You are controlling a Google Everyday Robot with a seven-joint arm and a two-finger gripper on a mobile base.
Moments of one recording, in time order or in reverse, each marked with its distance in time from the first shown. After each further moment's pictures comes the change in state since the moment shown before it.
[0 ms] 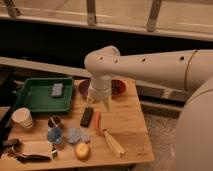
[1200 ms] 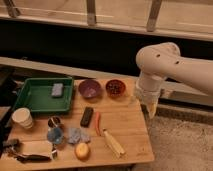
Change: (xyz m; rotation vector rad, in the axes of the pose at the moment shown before) arm 0.016 -0.186 -0.063 0.073 -0.031 0.417
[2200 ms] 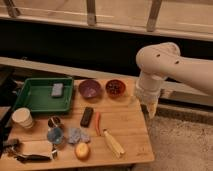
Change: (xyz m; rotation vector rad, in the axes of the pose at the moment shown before) arm -0.001 0.001 0.001 0.002 0.002 0.004
